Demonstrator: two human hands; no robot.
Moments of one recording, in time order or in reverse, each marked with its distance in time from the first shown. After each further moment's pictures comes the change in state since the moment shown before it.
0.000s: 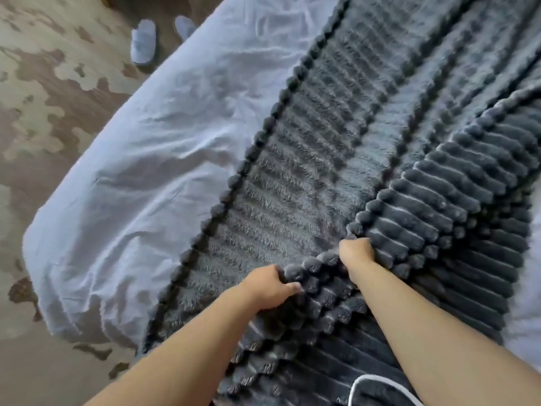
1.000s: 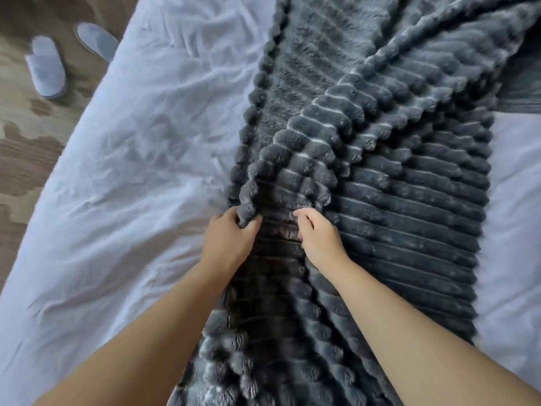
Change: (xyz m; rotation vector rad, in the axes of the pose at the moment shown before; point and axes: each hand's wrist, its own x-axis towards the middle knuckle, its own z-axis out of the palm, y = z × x) left_hand 0.091 0.034 -0.176 -0.122 0.481 0.224; right_hand 0.008 -0.105 0.049 0.110 -0.130 -0.390
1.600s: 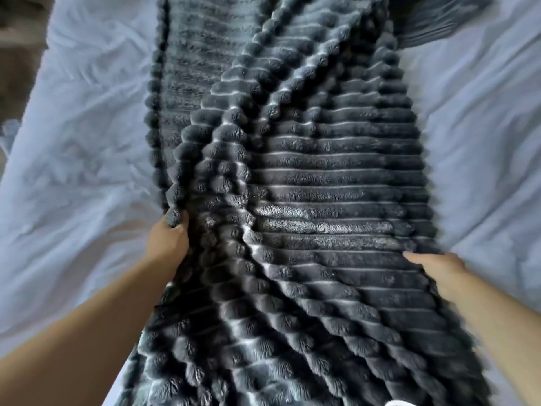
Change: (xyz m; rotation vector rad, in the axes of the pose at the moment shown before) left_hand -0.005 -0.012 0.046 0.049 0.196 -0.162; right_hand -0.074 0.264 -0.189 0.261 0.485 0.844
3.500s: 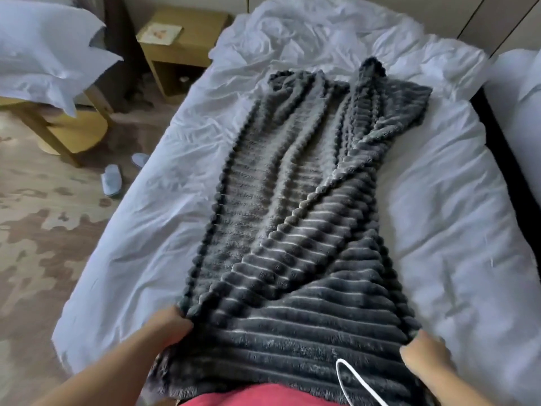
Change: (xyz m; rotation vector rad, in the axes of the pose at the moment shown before) left_hand -0.252 -0.114 -0.120 0.643 -0.356 -0.065; right_hand -0.106 0.165 -0.104 -0.649 -0.110 -0.428
